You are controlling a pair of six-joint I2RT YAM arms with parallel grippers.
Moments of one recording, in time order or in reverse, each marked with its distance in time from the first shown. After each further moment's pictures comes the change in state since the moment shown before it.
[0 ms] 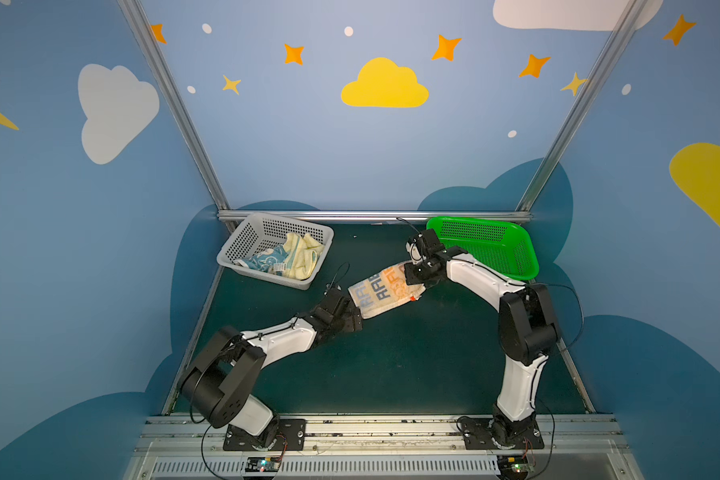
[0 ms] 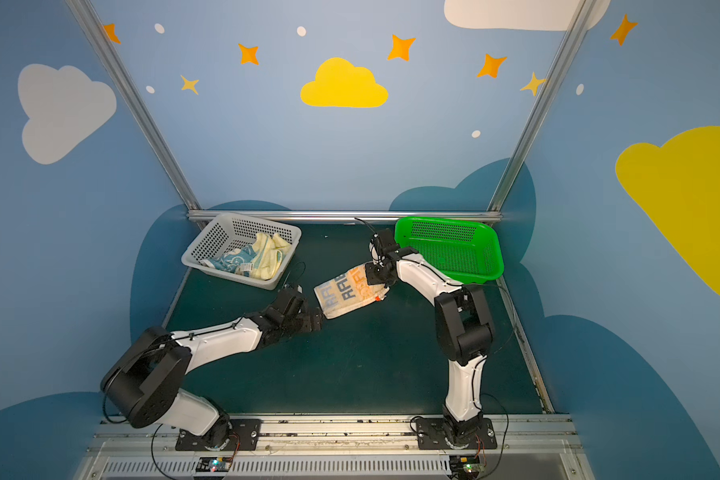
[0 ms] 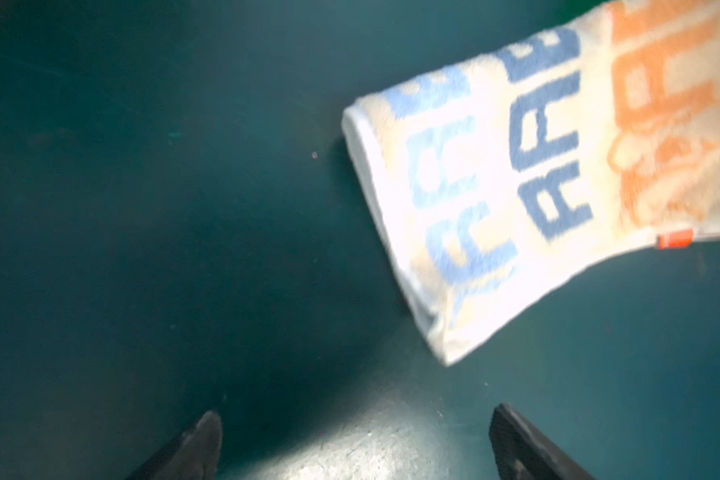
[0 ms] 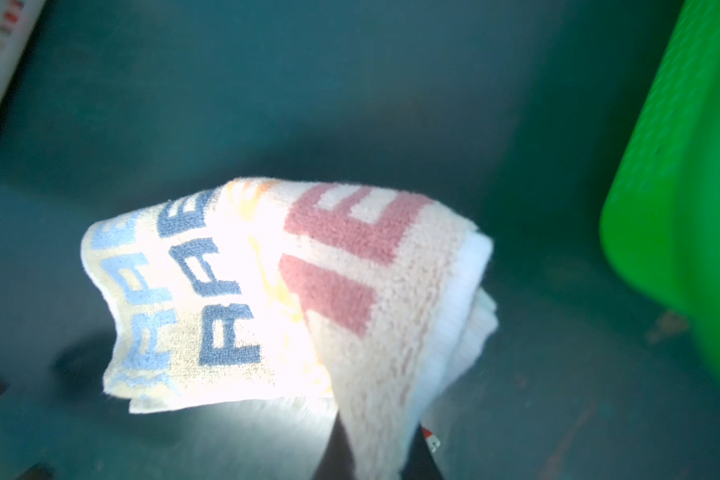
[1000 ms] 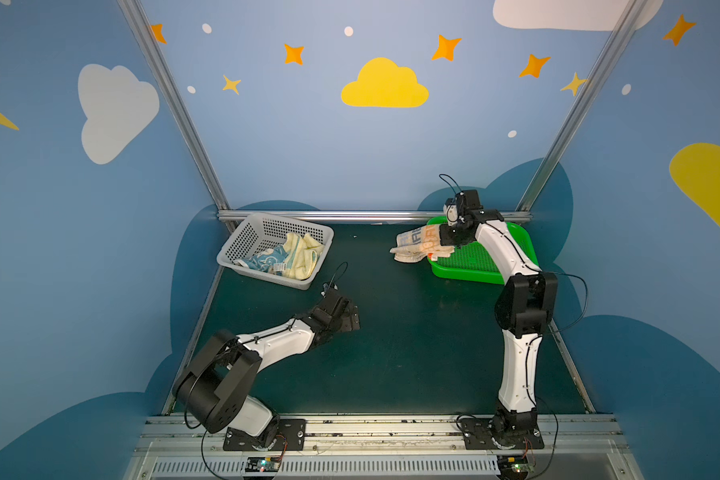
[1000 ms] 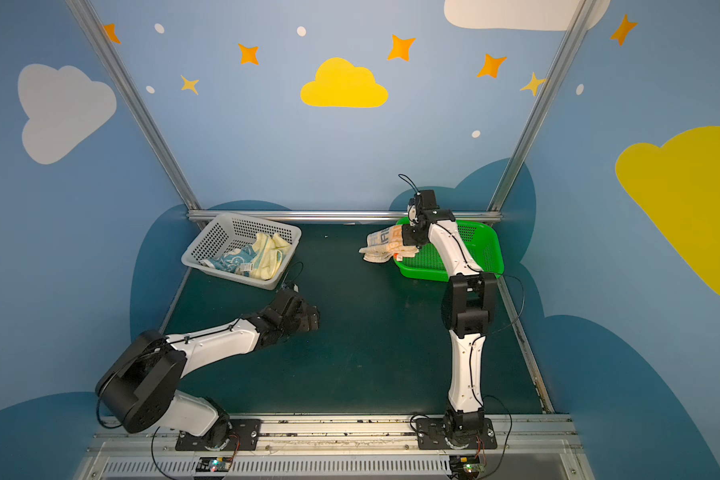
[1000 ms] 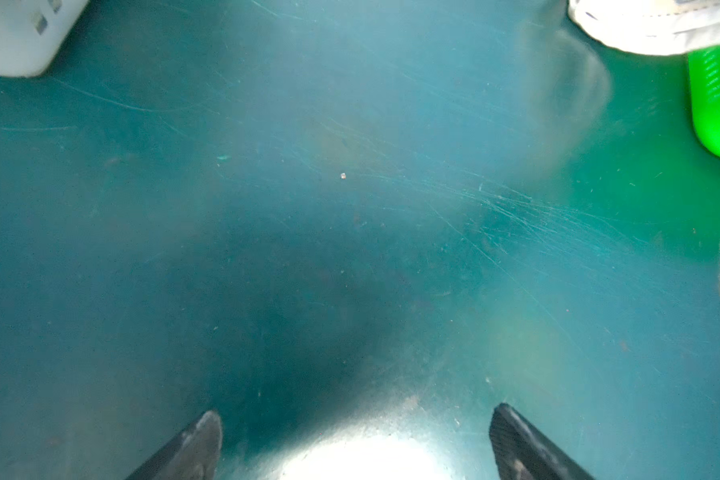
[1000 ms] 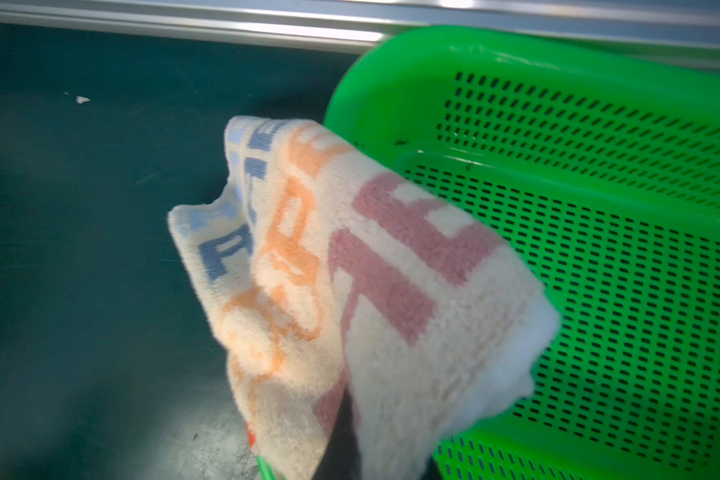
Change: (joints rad) left arm 0.000 -0.024 -0.010 -0.018 -0.053 -0.006; right arm -0.296 0.202 0.490 -0.222 -0.005 -0.168
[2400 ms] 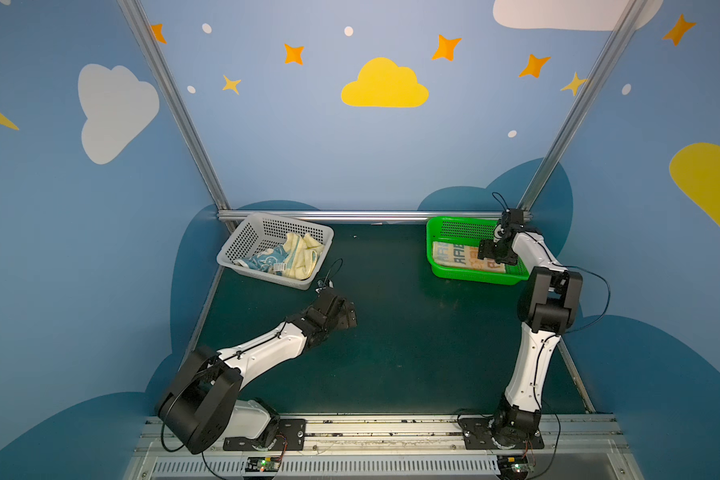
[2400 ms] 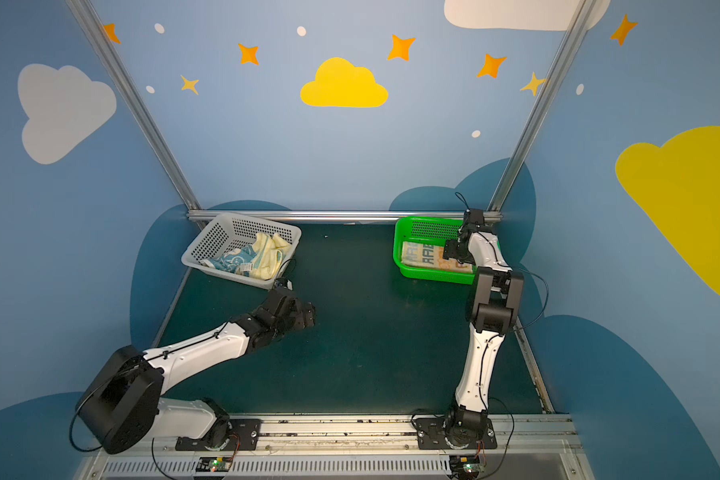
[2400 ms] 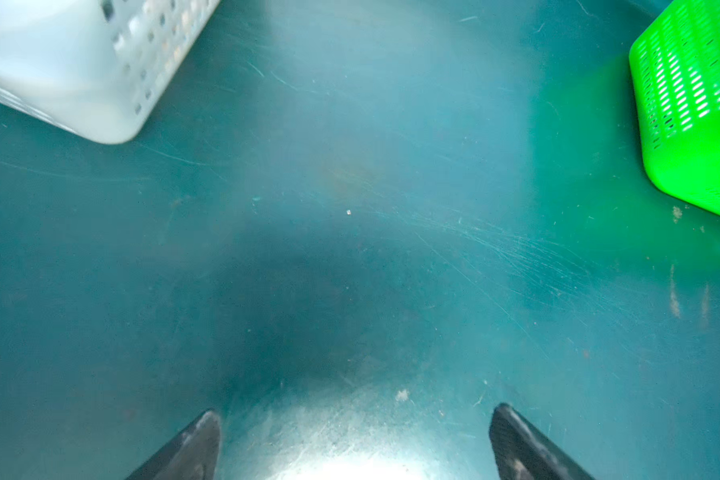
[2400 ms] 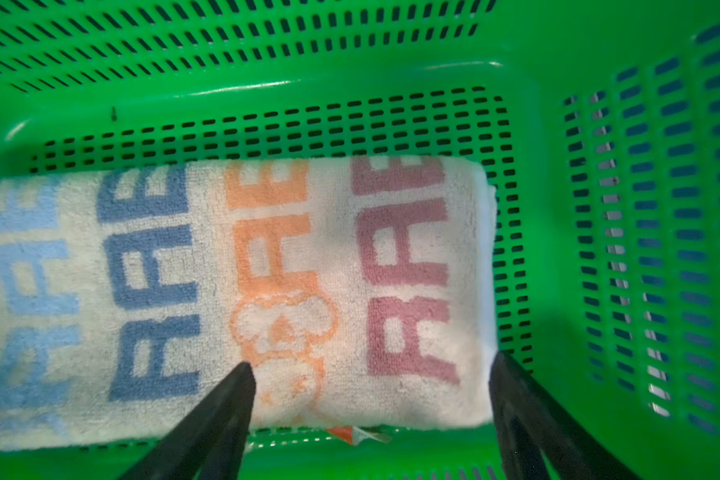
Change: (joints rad) left arm 0.000 -0.118 0.000 -0.069 -0.053 0.009; right arm -0.282 0.053 -0.149 0.103 0.087 0.051
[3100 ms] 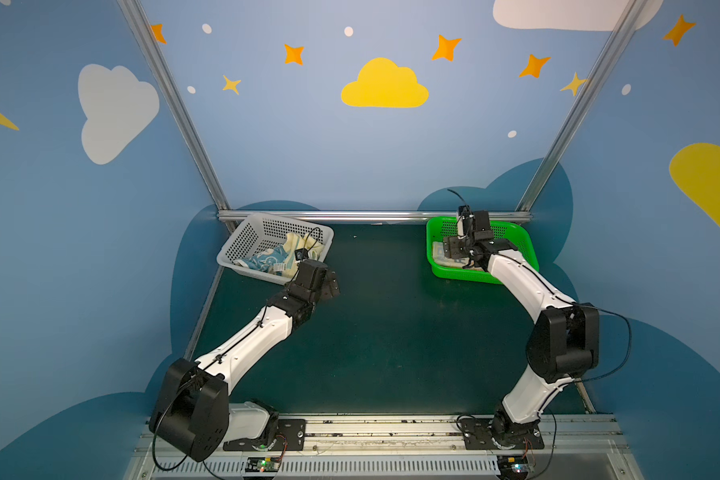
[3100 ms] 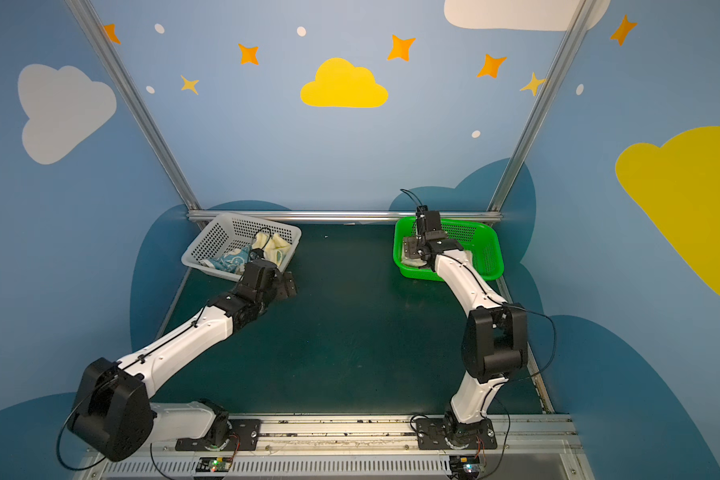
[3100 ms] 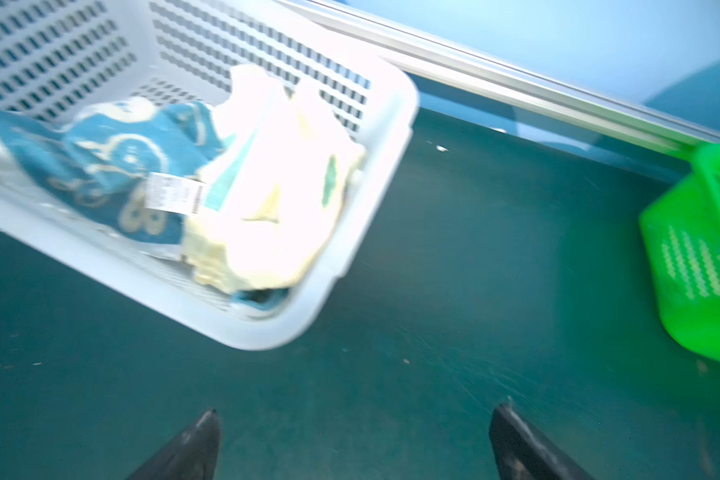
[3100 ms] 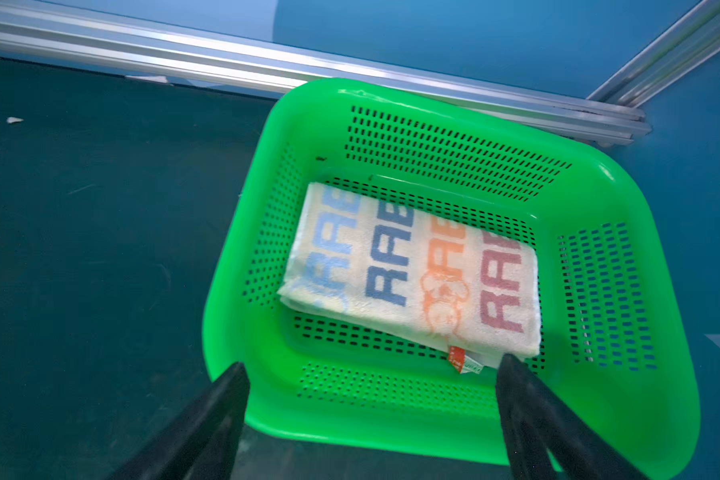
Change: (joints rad) left arm 0.208 -0.039 0.210 -0.121 -0.123 0.124; right arm 0.392 -0.514 -0.471 0.311 0.244 -0.046
